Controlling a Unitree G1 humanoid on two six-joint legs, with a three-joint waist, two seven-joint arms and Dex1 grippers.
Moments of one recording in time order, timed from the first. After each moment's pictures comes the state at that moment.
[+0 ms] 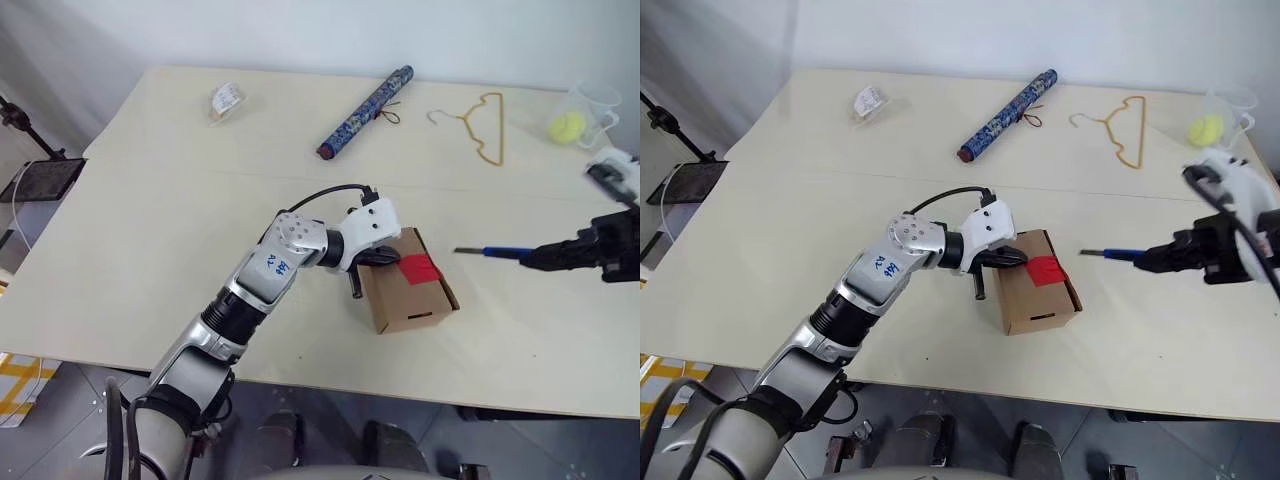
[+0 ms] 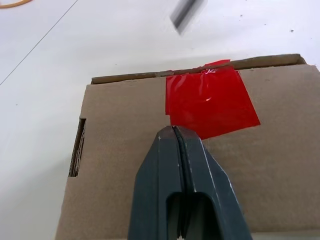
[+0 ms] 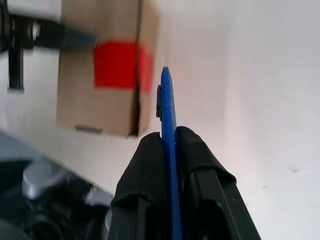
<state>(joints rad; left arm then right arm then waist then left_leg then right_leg) -0.89 0.22 -0.42 0.13 -0.04 0.58 -0.84 -0.91 -1.65 0.23 0.12 1.97 1.48 0.04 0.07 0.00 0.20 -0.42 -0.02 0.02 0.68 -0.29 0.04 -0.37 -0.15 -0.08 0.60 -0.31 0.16</state>
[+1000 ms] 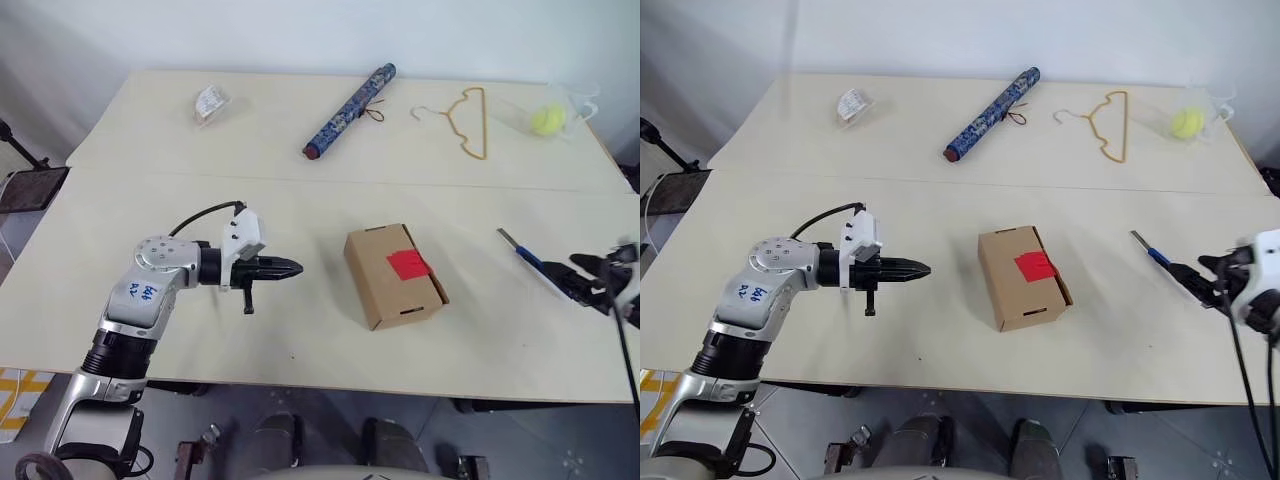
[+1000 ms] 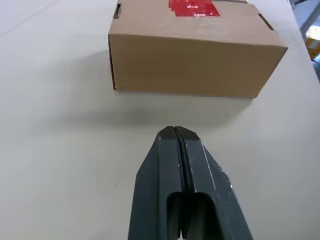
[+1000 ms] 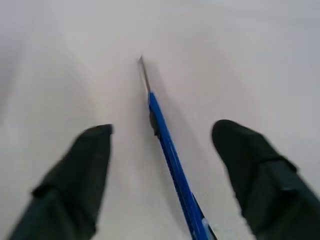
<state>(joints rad) -0.53 0.59 -0.09 -0.03 -0.29 0.46 -1.08 -0.07 -1.02 -0.47 0.25 0.70 0.41 0.79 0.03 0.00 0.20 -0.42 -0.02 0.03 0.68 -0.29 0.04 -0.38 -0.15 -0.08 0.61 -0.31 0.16</state>
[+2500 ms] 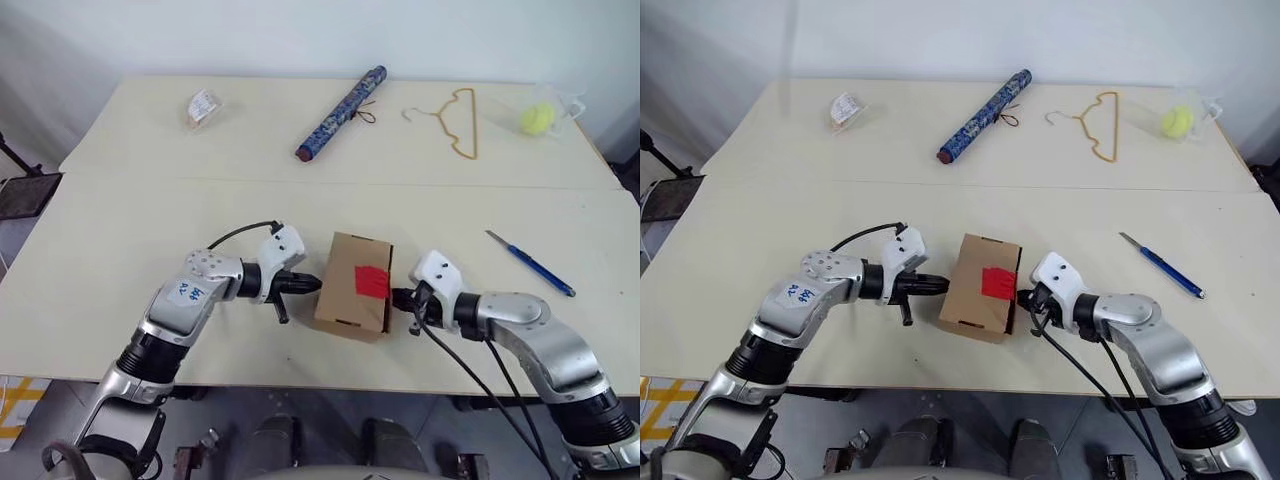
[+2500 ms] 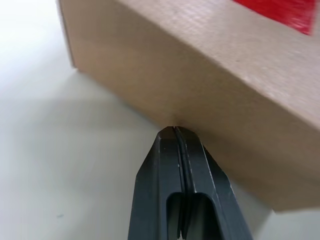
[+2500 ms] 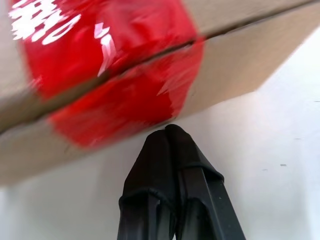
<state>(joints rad) -0.58 0.52 -0.26 -0.10 -0.23 0.76 -0.90 -0.30 -0.66 0.14 -0.27 0.30 0.65 0.75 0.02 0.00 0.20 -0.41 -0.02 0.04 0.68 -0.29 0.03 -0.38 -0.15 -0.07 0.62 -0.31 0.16</state>
